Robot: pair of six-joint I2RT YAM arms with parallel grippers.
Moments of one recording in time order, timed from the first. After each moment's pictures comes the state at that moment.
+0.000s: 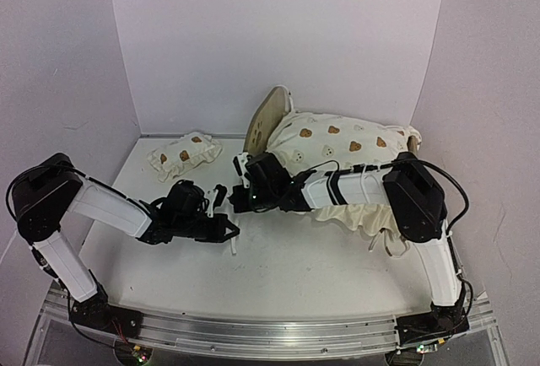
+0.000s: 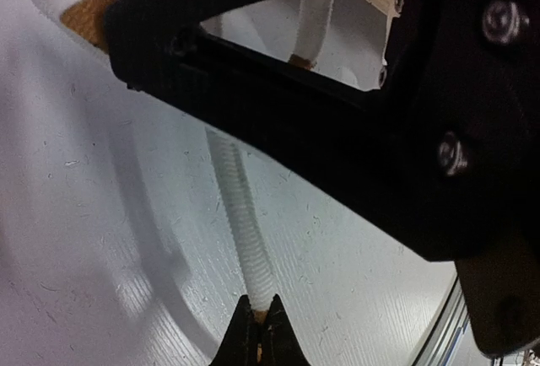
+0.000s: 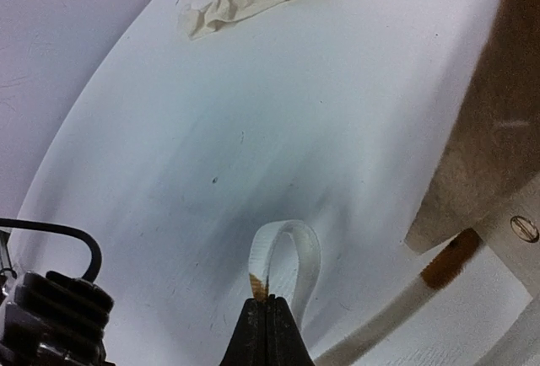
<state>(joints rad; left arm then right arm) -0.79 1.65 0.64 0.36 0.26 -0.65 0.95 2.23 1.59 0.02 -0.04 0.50</state>
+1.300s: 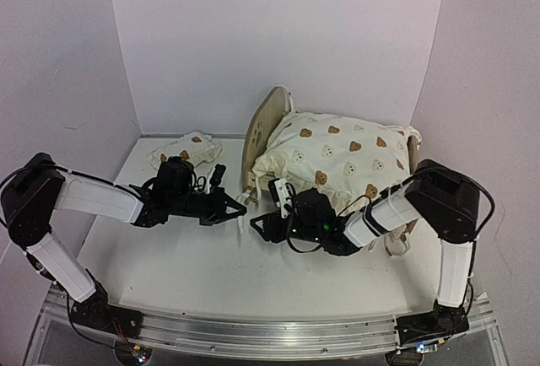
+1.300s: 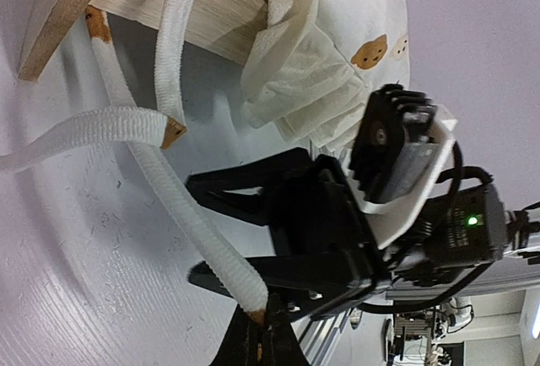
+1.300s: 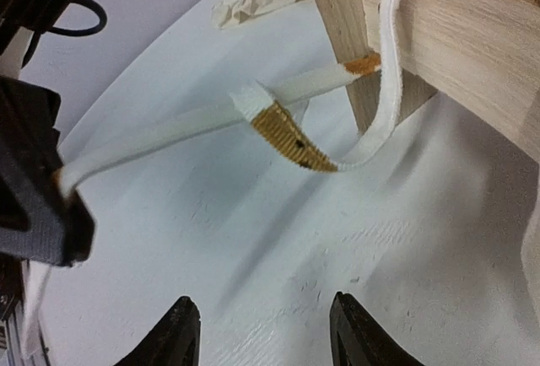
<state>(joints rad) -0.71 1.57 0.72 0.37 0.54 -0.86 0.95 1.95 0.88 0.64 -0.07 0.44</state>
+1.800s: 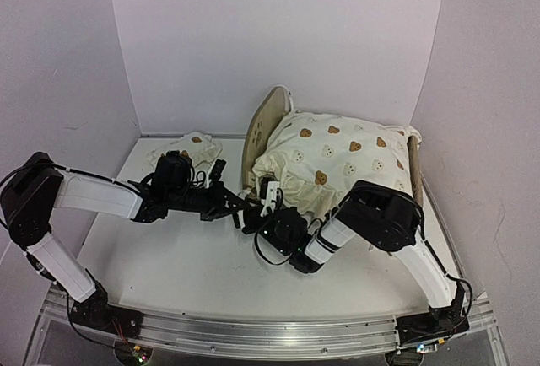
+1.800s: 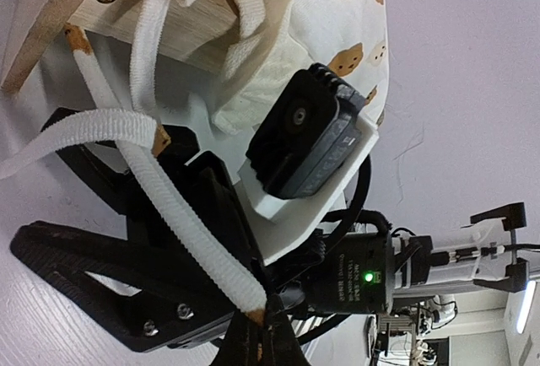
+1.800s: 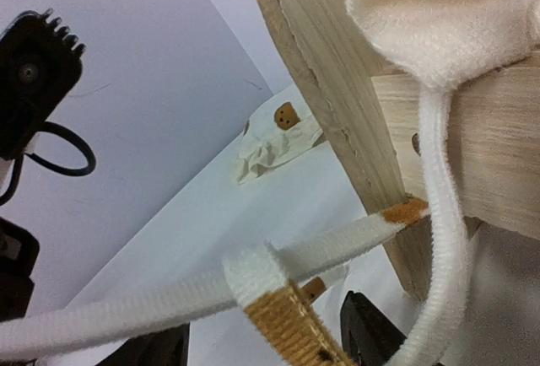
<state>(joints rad) -0.69 1.57 0.76 0.38 0.60 -0.90 1.01 2.42 1.14 1.32 0.19 0.54</state>
